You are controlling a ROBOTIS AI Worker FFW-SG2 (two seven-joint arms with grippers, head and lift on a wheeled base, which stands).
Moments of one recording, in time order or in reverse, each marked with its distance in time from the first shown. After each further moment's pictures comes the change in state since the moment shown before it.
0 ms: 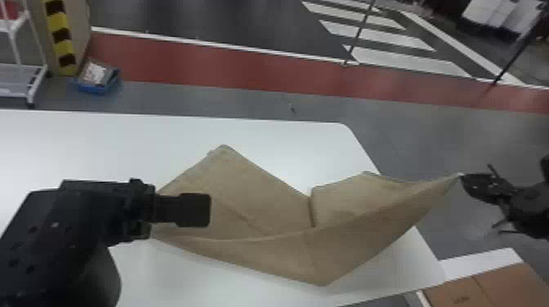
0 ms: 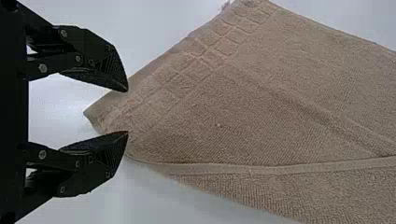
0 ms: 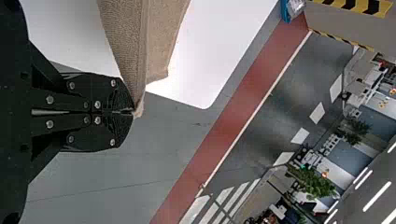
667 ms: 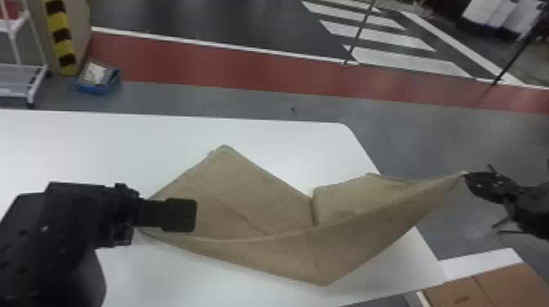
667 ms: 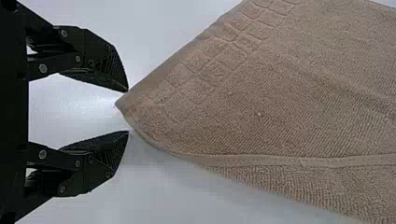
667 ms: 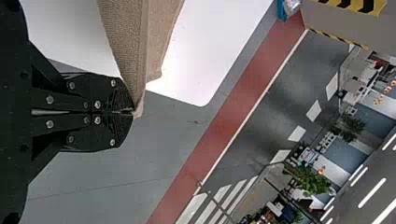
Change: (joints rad) left arm -0.006 0.038 -0.015 0.019 -0.020 -0.004 -0.041; right arm 0.006 0.001 -0.017 -0.013 -0.019 0.000 0.000
